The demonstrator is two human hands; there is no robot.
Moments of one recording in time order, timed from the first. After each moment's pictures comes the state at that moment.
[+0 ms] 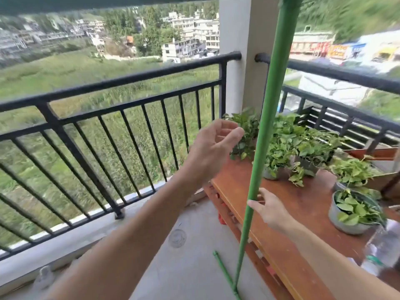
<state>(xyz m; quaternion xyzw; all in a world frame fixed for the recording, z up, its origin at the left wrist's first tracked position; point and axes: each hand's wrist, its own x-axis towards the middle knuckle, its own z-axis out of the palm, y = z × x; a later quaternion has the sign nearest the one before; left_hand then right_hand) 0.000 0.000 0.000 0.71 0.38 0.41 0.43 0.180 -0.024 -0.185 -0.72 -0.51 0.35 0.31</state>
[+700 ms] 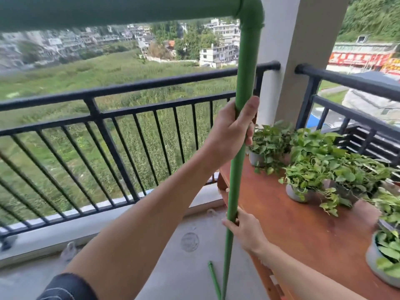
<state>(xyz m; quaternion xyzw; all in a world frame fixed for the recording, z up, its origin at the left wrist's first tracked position) 0.004 0.039 0.033 0.67 0.33 0.51 0.43 0.100 0.007 -0.200 -0.64 -0.67 0.30 0.24</state>
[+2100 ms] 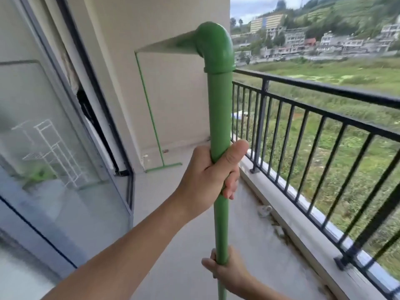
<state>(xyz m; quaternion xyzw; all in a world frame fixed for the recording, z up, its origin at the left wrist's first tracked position) -0.283 -0.157 0.030 0.27 0.67 0.69 -0.02 -0.278 -0.070 -0.228 0.00 -0.80 0.58 -0.14</state>
